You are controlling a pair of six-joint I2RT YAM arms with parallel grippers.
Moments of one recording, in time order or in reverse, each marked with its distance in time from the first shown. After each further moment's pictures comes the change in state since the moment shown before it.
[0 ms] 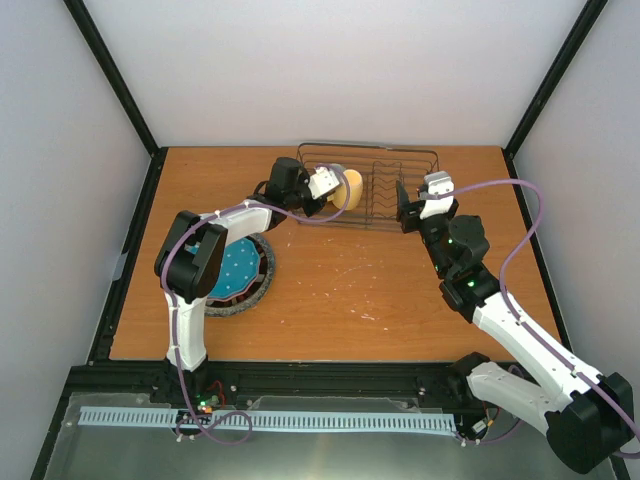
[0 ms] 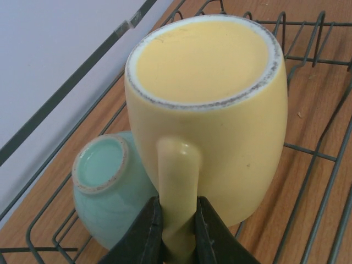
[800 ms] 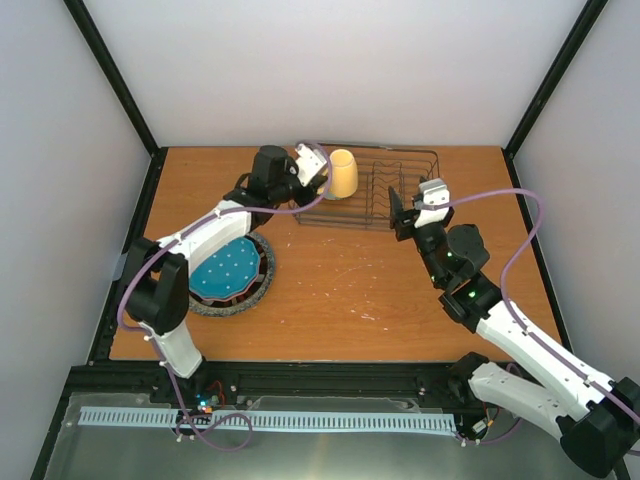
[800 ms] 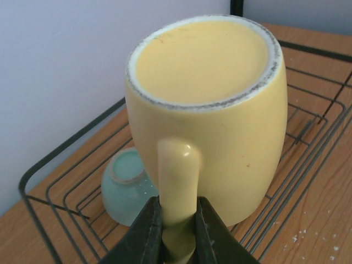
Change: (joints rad) left arm -0.011 -0.303 -0.024 -0.214 -0.072 -0.295; right arm 0.121 -0.062 0.000 -0.021 0.090 -0.016
